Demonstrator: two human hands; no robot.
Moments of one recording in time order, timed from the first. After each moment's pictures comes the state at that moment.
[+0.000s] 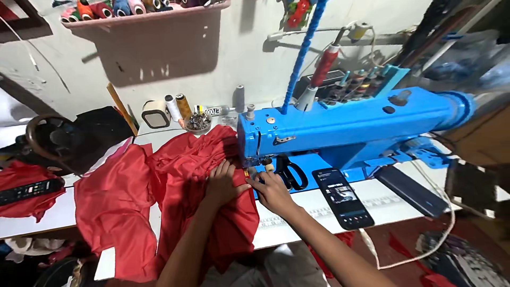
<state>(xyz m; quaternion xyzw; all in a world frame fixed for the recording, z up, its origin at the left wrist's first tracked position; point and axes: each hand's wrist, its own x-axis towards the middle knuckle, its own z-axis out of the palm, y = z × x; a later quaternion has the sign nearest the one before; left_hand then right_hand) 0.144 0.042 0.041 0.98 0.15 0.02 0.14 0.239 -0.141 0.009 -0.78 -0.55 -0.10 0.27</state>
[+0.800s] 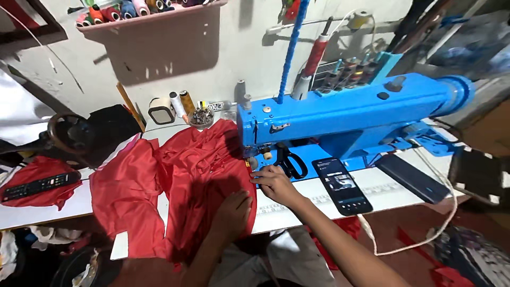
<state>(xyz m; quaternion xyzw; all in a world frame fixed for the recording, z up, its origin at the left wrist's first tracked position) 0.050 -0.028 0.001 0.95 -0.03 0.25 0.16 0.242 -0.159 0.008 -0.72 -0.60 -0.05 0.36</state>
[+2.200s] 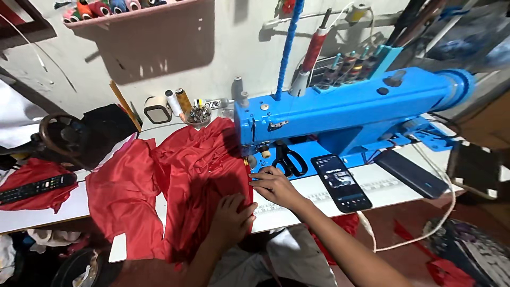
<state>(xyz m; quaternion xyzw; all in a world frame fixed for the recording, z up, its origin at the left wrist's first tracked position) 0.038 -0.027 0.001 0.96 -0.04 0.23 0.13 0.239 -0.166 0.001 -0.70 -0.61 -0.05 0.36</state>
